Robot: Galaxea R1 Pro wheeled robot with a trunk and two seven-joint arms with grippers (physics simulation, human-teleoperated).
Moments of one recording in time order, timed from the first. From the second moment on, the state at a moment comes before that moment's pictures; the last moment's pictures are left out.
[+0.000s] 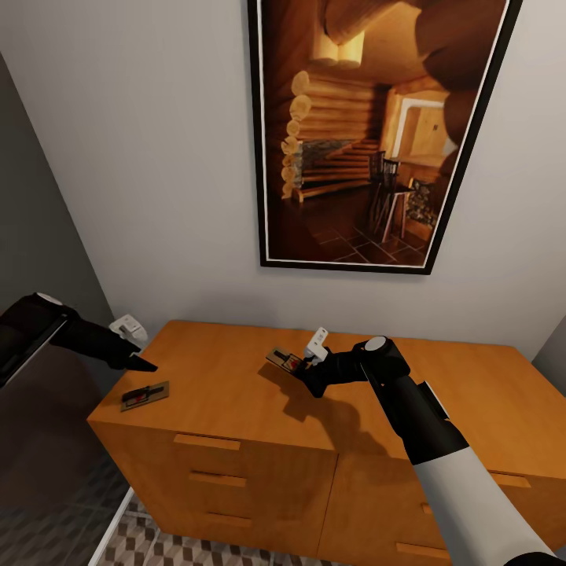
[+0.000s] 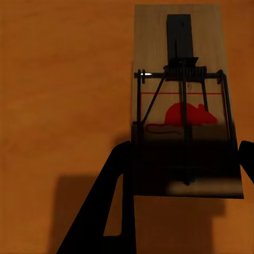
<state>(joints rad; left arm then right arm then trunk) -1.03 0.70 -0.52 -1.13 0.02 0.91 -1.19 -0.75 0.01 0.26 -1.31 0.51 0.72 1.10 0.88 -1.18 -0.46</state>
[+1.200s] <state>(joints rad) -1.03 0.69 -0.52 -1.03 0.01 0.86 -1.19 -0.75 0.01 0.26 -1.31 0.51 0.72 1.10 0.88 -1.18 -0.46</state>
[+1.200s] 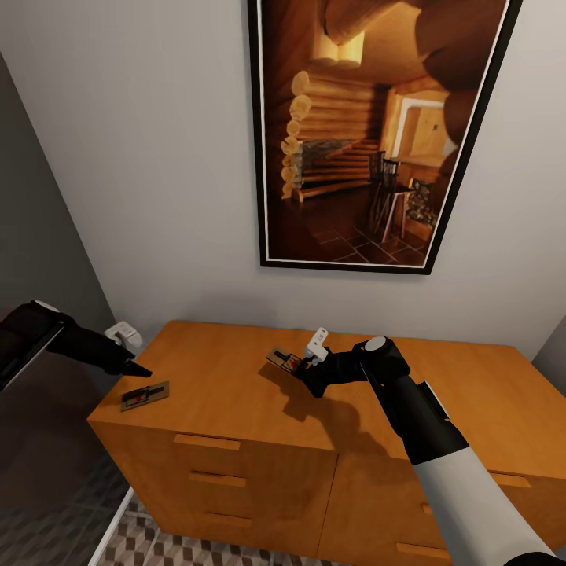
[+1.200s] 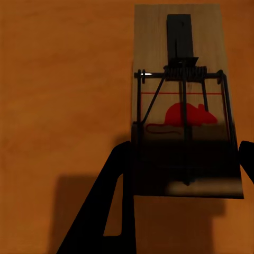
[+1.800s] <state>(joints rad) -1.03 0.68 -0.52 -1.01 0.01 0.86 -1.19 -0.75 0.01 0.26 -1.31 0.51 0.72 1.10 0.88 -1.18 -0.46</state>
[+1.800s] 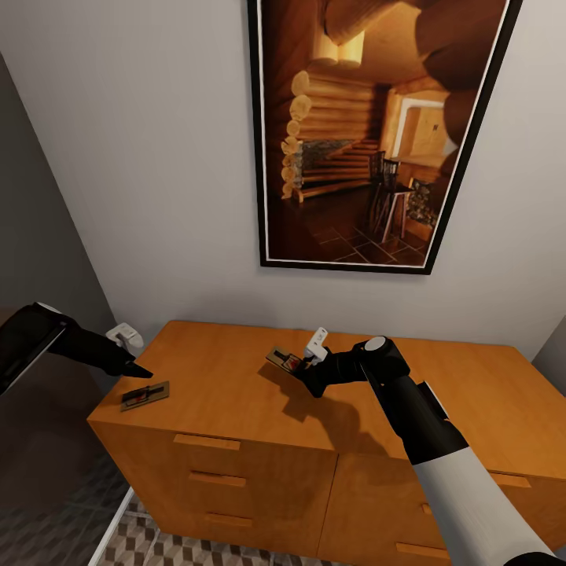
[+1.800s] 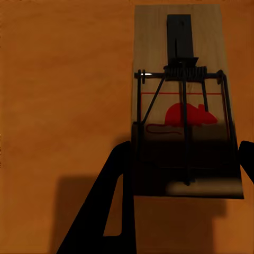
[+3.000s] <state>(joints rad) -1.03 0.68 -0.52 -0.96 0.01 0.80 -1.19 -0.75 0.01 0.26 -1.31 0.51 0.72 1.10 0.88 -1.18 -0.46</state>
